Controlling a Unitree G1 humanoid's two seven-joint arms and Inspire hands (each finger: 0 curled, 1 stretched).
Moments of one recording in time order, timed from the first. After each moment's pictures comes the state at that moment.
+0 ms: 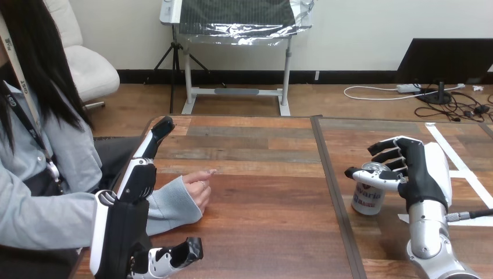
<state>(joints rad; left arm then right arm) -0.01 0.07 0.06 0.79 0.00 -1.53 -0.10 -0.60 -0.32 0.03 1.33 -0.31 -0.50 -0.44</state>
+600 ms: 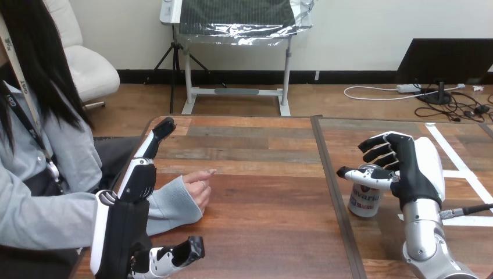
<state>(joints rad) -0.01 0.07 0.06 0.79 0.00 -1.53 -0.10 -0.60 -0.32 0.07 1.33 -0.36 -0.55 -0.47</state>
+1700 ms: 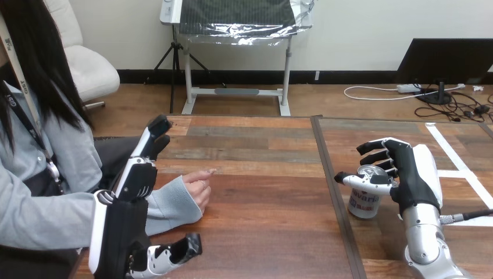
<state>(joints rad) -0.01 0.08 0.03 0.79 -0.03 -1.52 -0.10 -0.58 -0.31 0.05 1.33 -0.29 -0.55 -0.39</state>
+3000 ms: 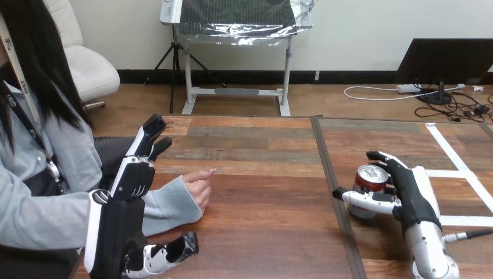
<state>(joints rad) -0.01 0.10 -0.01 0.79 -0.09 -1.51 -0.11 -0.52 -0.31 0.00 1.33 -0.22 -0.56 -0.24</state>
